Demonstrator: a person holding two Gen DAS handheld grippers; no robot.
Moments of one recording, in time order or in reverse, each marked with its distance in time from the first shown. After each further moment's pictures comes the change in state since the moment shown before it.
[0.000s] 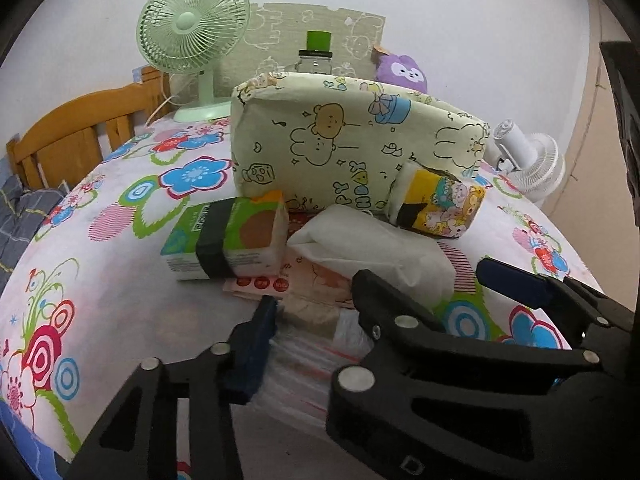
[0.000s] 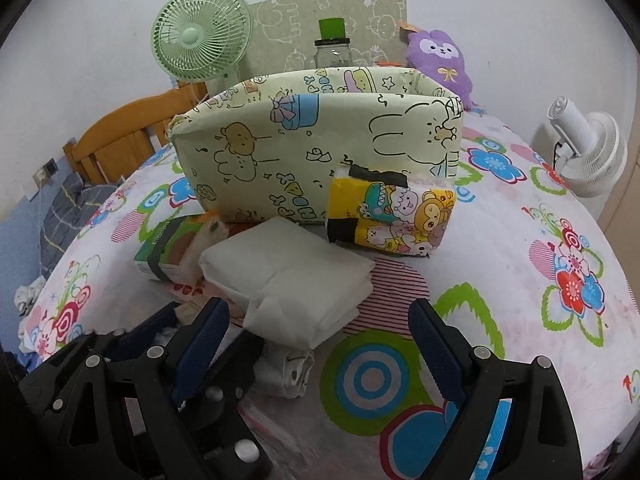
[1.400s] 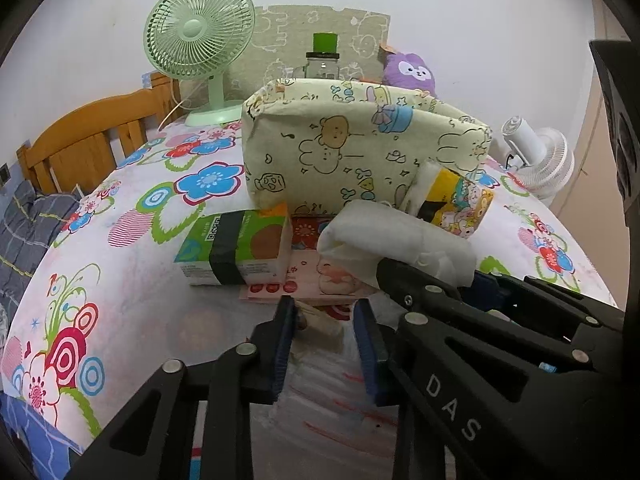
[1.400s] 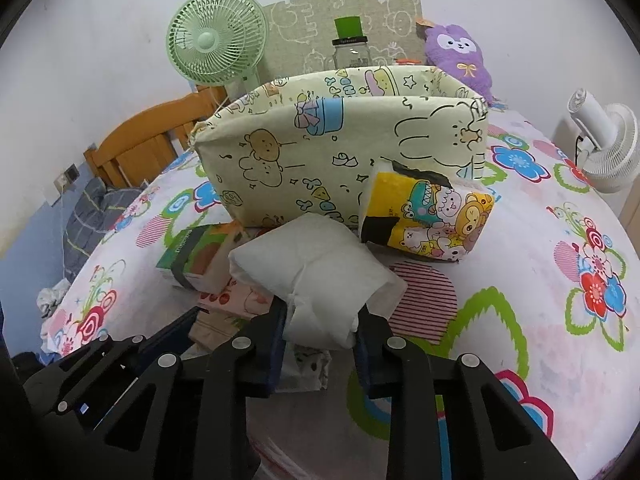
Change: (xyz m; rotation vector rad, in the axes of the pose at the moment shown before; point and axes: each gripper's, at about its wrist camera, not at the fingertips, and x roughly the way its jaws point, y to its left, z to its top) left arm -0.014 -0.005 0.004 0.010 0.009 0.068; right arm -0.001 0.002 0.004 0.019 0.005 0.099
